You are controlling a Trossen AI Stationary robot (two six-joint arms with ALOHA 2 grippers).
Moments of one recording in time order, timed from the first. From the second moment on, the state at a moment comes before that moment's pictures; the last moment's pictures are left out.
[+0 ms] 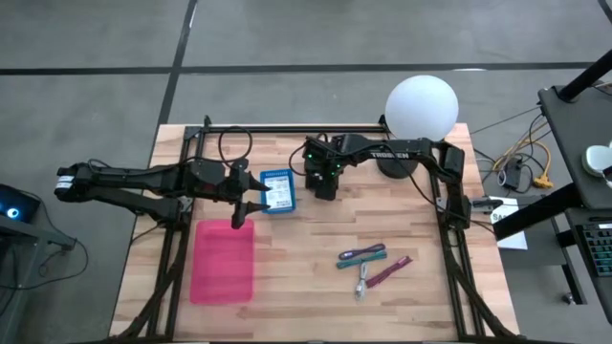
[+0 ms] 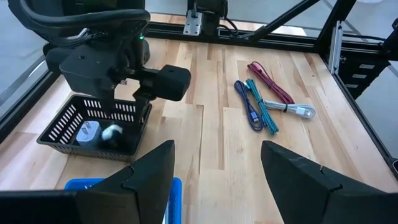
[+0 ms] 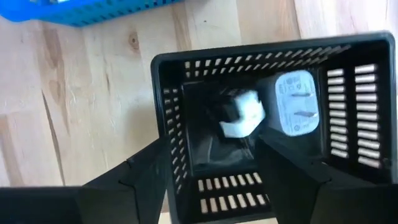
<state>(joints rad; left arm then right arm) 0.01 0.89 0.78 -0.30 -0.01 -0.10 -0.28 2.02 1.61 -0.86 0.00 -0.09</state>
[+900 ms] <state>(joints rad) 0.01 0.89 0.78 -0.30 -0.01 -0.10 0.12 1.70 1.65 -1.13 -0.02 0.34</state>
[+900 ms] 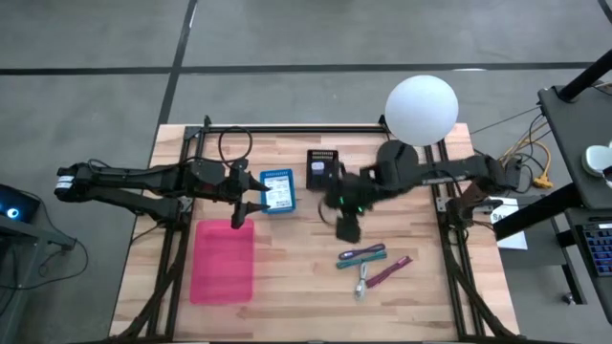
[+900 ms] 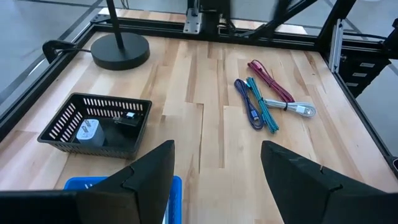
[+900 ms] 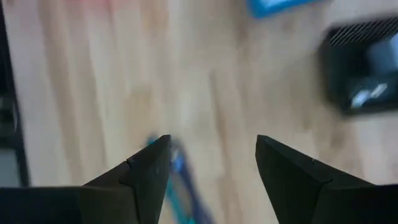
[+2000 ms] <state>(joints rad) 0.01 0.89 0.78 -0.30 -0.01 -0.10 0.56 1.75 1.29 -1.08 -0.13 0.39</state>
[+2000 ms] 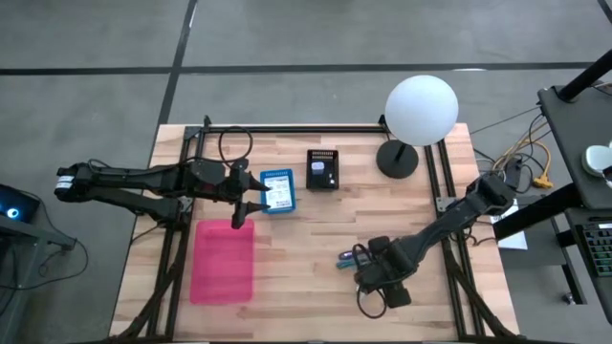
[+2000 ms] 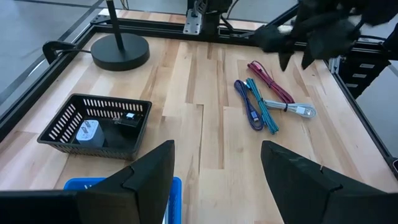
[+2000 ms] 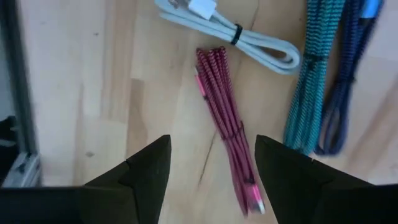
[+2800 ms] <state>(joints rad) 0.01 0.90 0.78 -0.30 -0.01 -0.10 0.56 1.75 0.99 -0.79 -0.13 0.39</state>
